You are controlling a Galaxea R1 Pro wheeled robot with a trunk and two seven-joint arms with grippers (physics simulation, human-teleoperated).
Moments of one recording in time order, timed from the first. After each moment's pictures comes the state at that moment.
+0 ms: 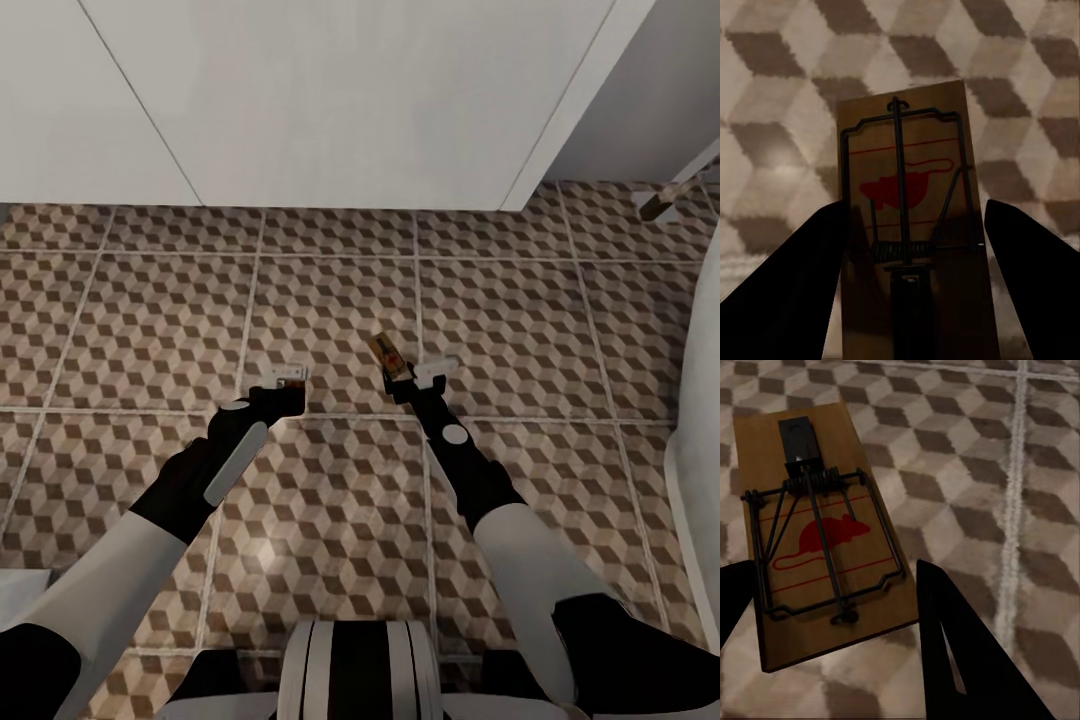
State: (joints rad) left arm -0.93 0.09 -0.47 -1.14 0.54 0.55 0.32; right arm -0.98 0.16 0.08 -0.67 0.17 -0.21 0.01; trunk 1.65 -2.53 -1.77
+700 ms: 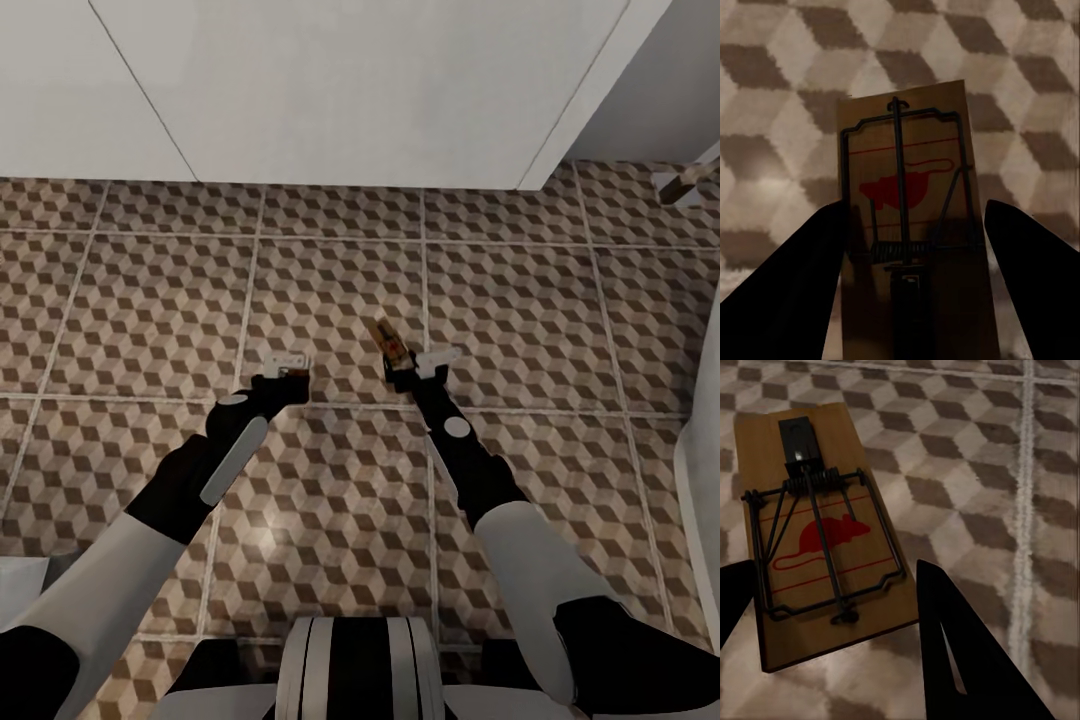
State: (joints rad) left arm -0.93 0.09 -0.47 -1.23 0.54 0.55 0.32; right arm -0.98 0.16 0.09 -0.74 0.17 -0.21 0.01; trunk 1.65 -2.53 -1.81
